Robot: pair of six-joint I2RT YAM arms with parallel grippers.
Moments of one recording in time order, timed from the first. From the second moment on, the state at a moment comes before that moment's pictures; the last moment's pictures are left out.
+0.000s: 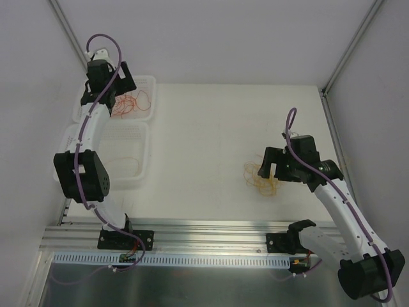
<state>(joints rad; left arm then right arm) 0.09 1.77 1.63 -0.24 -0.06 -0.21 0.30 0.92 0.87 -0.87 -0.12 0.35</state>
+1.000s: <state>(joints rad) -0.63 0.94 0.73 -0.39 0.17 -0.60 0.49 1.39 0.79 -0.58 -0.16 0.41</state>
